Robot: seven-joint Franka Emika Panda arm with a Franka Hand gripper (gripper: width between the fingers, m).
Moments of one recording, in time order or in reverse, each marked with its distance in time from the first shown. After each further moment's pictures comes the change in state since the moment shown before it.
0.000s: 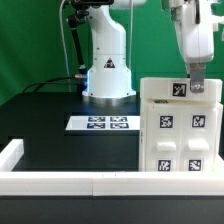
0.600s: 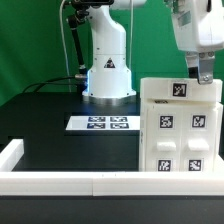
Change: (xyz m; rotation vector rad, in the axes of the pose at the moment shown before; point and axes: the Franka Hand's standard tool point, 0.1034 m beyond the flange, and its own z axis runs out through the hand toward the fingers) arm -0.005 0.001 -0.004 -0.001 -0.018 -0.109
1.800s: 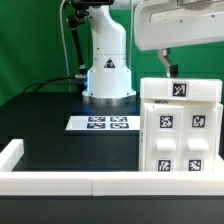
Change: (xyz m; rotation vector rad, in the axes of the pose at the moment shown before) arm -0.004 -0.008 -0.010 -0.012 0.000 -1.230
